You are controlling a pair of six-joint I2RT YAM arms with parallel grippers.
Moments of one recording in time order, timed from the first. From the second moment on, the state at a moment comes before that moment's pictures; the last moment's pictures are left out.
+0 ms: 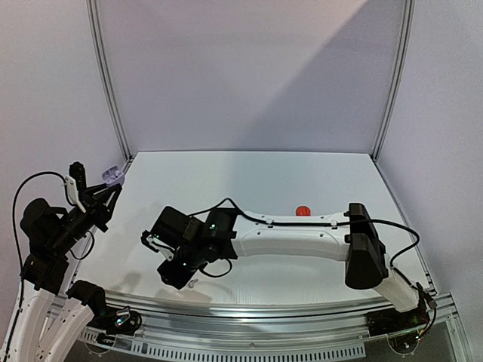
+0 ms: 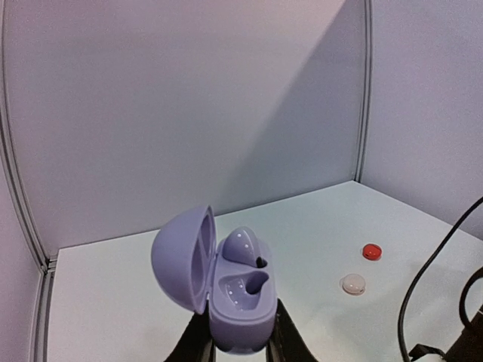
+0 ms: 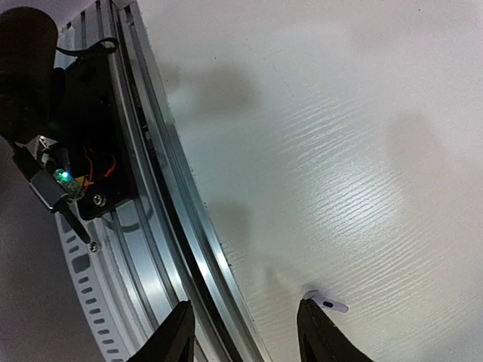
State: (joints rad) left arm -0.15 0.24 0.43 -0.11 0.34 -0.04; right arm 1.37 2.41 2.23 -0.77 -0.06 0.32
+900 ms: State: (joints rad) left arm -0.15 0.27 0.43 -0.11 0.35 -0.04; right arm 1.30 2.55 2.27 -0.89 -0.14 -0.52
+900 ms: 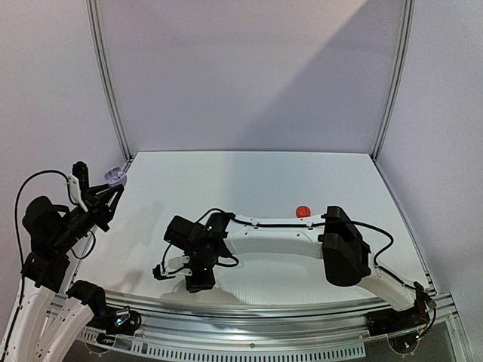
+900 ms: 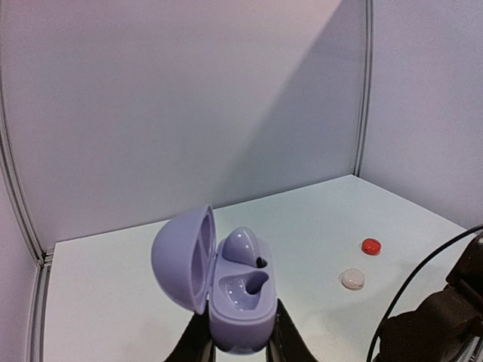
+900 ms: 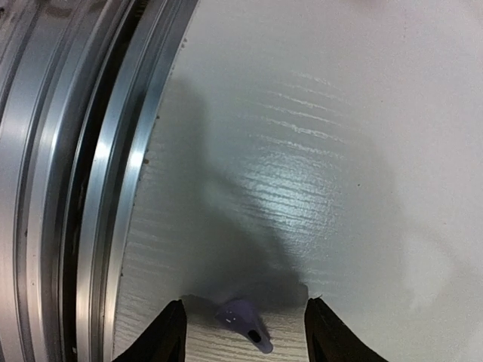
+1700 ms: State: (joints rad) left arm -0.15 0.27 0.43 -0.11 0.35 -0.04; right arm 1.30 2.56 2.26 -0.85 -0.16 -0.42
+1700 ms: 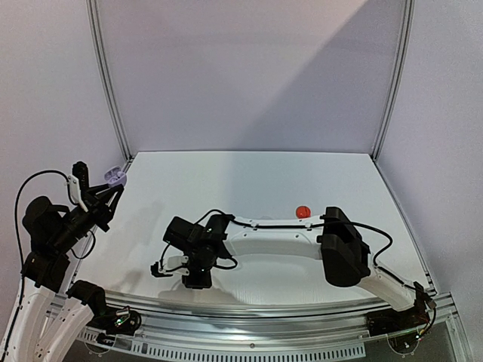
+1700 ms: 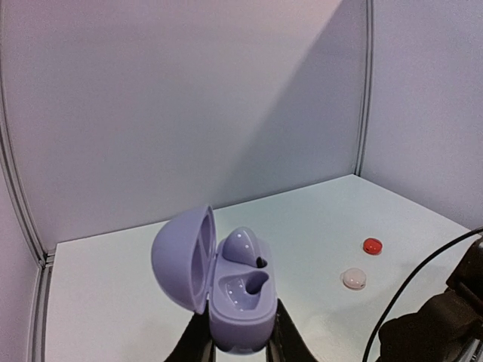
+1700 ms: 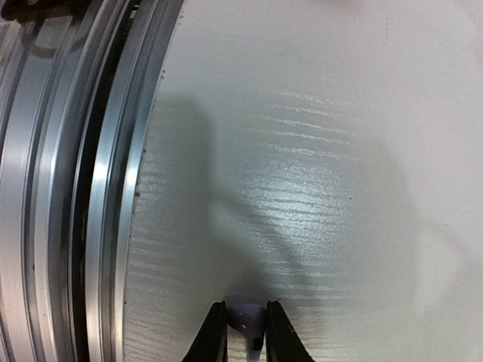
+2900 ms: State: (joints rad) left arm -0.15 0.33 0.49 0.07 0.90 0.04; right arm 1.34 2.17 2.24 0.00 -0.16 -0.11
